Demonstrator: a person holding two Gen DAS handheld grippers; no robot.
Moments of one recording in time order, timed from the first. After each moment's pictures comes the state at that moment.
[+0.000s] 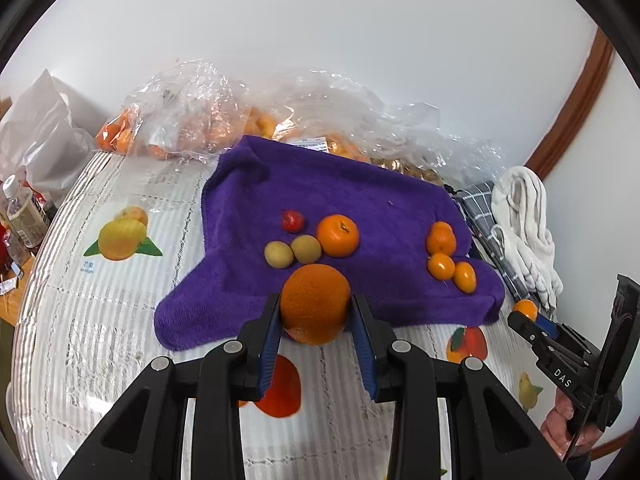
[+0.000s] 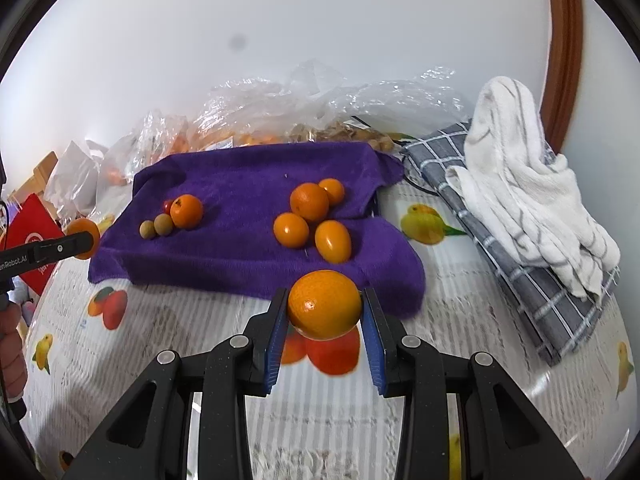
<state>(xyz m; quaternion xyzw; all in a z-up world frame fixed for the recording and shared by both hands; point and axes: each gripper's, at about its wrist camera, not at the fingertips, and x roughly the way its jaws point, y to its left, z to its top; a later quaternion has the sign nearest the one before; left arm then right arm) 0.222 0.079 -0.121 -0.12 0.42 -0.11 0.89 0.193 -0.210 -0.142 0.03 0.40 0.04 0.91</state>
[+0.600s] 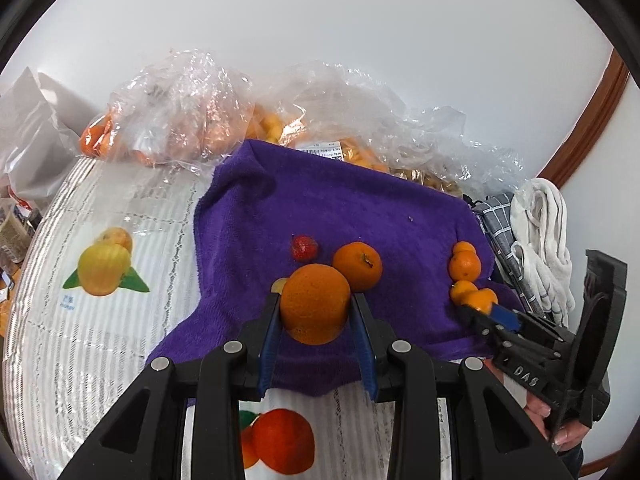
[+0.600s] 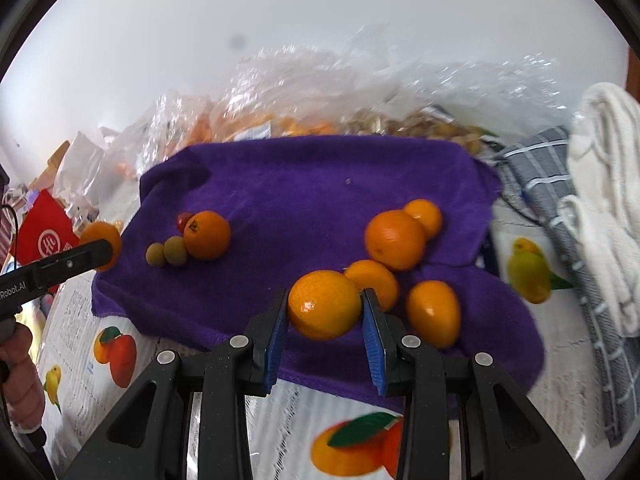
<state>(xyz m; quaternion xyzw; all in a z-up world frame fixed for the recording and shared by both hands) 0.270 0.076 -0.138 -0.12 0.44 -0.10 0.89 0.285 -0.155 -0.174 0.02 0.45 0.11 0.88</state>
